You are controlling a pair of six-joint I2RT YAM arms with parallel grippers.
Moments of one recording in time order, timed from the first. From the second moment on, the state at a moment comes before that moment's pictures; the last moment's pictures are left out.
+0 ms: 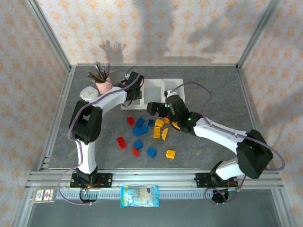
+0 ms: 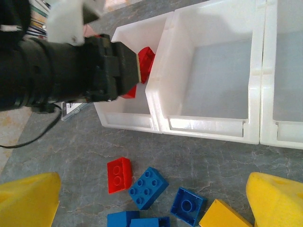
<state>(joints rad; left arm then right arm) -0.40 1.98 1.50 -0.52 -0.30 -0.45 0.75 1.41 0.90 -0.03 0.09 0.65</state>
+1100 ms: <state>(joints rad) -0.50 1.48 0.99 -0.53 -0.30 -0.63 0.82 1.43 0.91 -0.08 0.05 0.60</state>
